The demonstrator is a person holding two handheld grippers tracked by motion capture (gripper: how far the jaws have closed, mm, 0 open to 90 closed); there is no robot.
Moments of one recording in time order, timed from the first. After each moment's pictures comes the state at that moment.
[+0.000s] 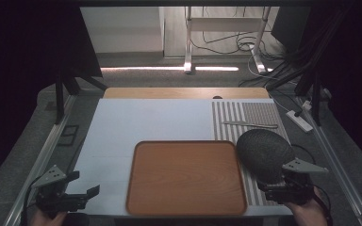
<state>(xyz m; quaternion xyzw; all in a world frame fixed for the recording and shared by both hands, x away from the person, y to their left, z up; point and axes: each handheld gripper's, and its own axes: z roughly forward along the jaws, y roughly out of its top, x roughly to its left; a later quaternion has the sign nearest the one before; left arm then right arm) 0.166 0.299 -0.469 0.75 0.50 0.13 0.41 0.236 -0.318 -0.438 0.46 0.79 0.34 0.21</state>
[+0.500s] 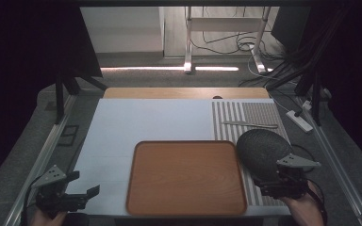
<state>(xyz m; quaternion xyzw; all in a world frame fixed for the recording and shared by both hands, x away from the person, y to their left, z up) 0.166 0.299 -0.469 0.75 0.50 0.13 0.41 0.250 -0.311 -0.442 0.45 0.80 0.34 0.20</state>
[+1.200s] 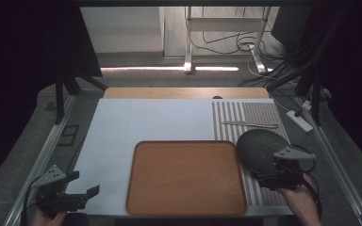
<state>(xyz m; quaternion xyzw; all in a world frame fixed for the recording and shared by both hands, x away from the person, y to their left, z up) 0.166 0.300 -0.469 0.75 0.50 0.13 0.42 0.275 -0.312 -0.450 0.45 0.80 0.35 0.20</state>
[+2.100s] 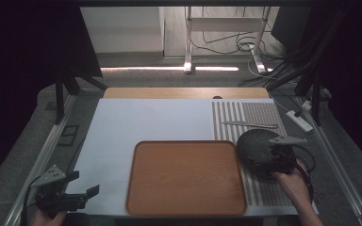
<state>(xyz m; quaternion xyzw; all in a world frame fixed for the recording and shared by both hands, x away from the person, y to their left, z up) 0.166 0.300 -0.469 0.75 0.50 0.13 0.42 0.326 -0.315 -0.463 0.46 0.80 0.35 0.19</state>
